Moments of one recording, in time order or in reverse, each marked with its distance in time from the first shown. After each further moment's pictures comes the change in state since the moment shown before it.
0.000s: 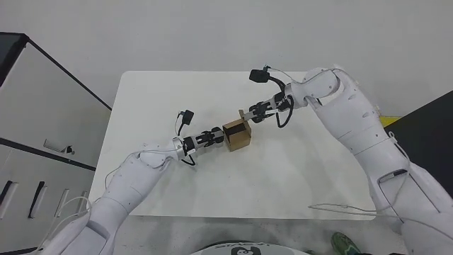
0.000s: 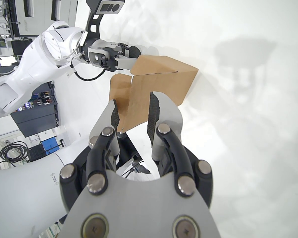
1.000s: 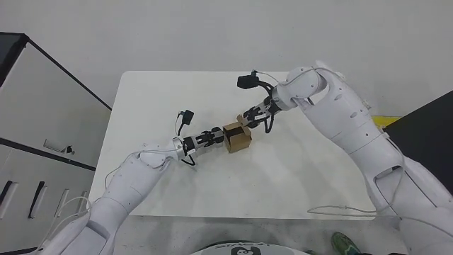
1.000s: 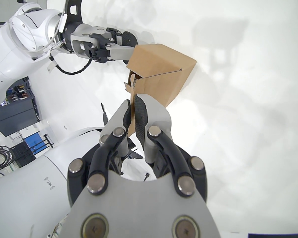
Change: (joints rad) left arm 0.000 0.000 0.000 0.000 0.000 0.000 0.000; right arm 0.045 -0.021 -0.106 -0.080 -0.115 0.138 0.049
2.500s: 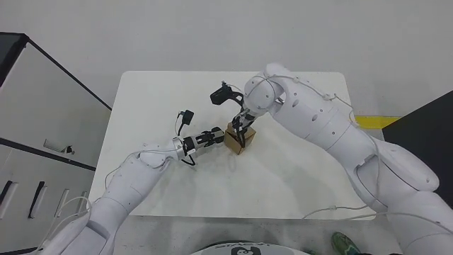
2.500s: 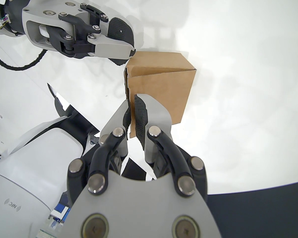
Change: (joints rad) left arm 0.000 0.000 0.000 0.000 0.000 0.000 0.000; right arm 0.135 -0.135 -0.268 0.018 -0.209 0.049 0.036
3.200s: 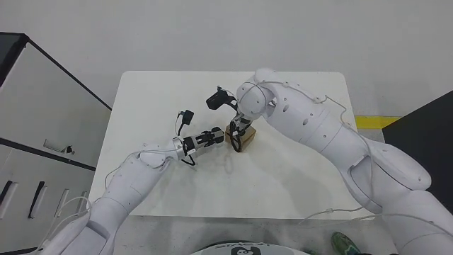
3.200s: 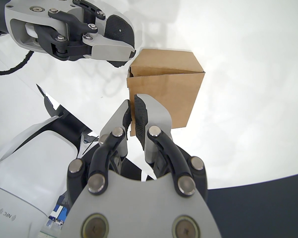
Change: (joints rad) left arm 0.000 0.000 0.000 0.000 0.000 0.000 0.000; right arm -0.003 -0.037 -0.031 0.019 -0.058 0.012 0.011
